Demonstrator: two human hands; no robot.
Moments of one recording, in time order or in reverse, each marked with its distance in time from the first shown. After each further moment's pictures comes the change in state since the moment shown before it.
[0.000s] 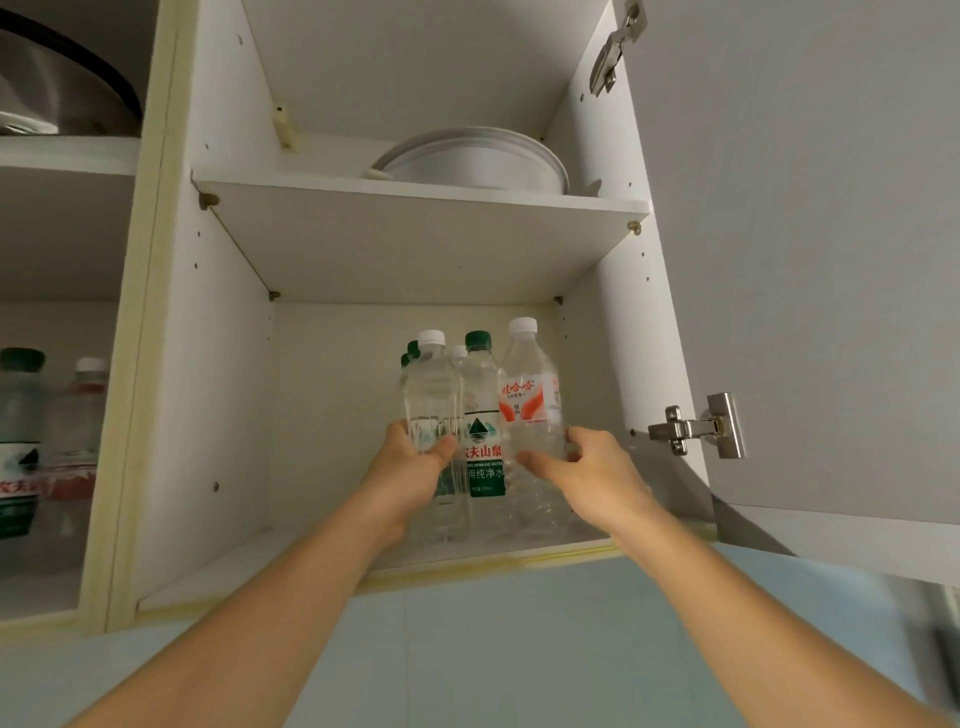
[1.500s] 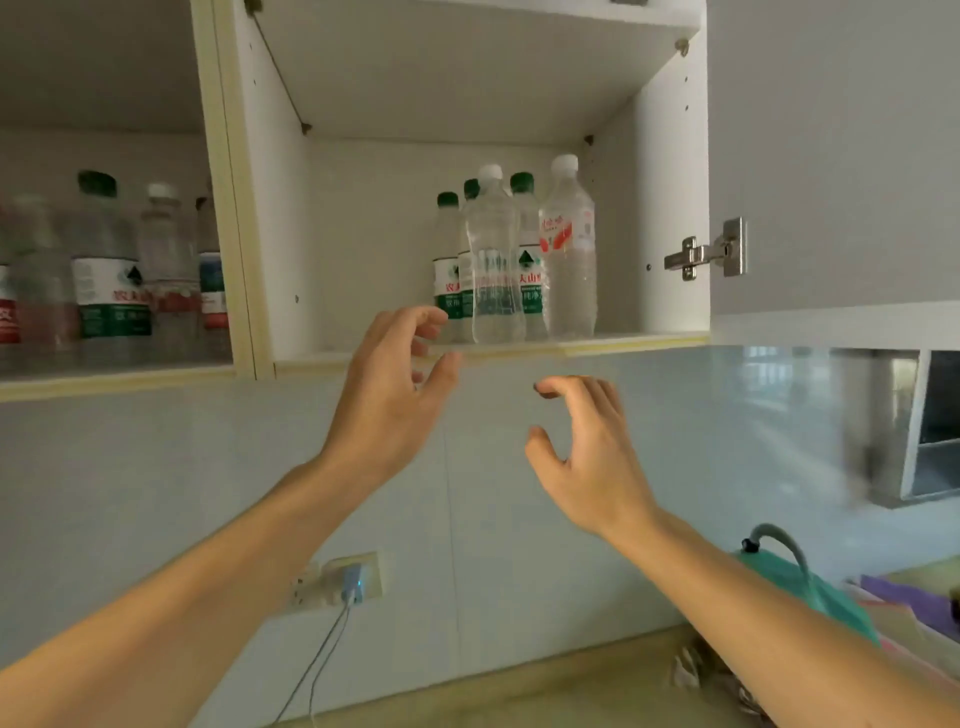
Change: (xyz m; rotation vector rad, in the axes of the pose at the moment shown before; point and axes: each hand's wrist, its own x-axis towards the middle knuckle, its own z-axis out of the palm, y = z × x) left_hand -0.167 -0.042 -0.061 0.343 0.143 0.573; right_hand -0.192 0.014 0.054 -0.187 0.113 -0.387
